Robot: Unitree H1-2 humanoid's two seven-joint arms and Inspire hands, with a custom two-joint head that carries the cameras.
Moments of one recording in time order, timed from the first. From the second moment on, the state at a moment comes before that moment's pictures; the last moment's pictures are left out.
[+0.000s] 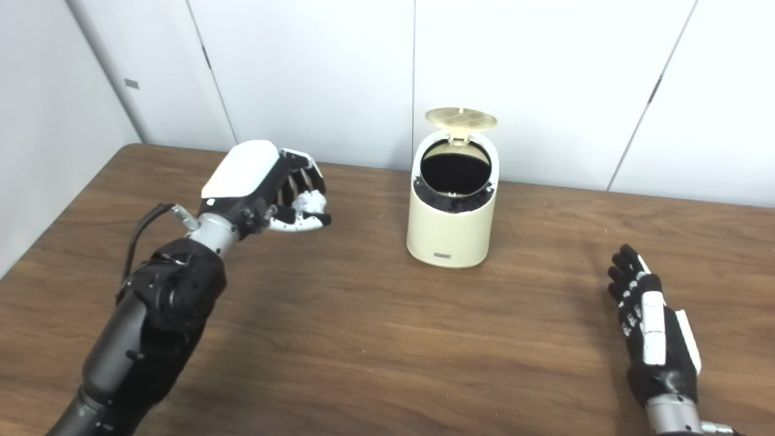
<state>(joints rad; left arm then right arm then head) -0.36 0.40 -0.18 -0.38 0.85 0.38 -0.36 -0.06 -0.16 -0.14 -0.03 0.15 0.03 0.11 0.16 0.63</state>
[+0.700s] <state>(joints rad) -0.52 0.31 -0.25 -0.32 0.89 0.35 -0.38 -0.06 -0.14 -0.13 -0.02 0.10 -0.01 0.09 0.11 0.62</state>
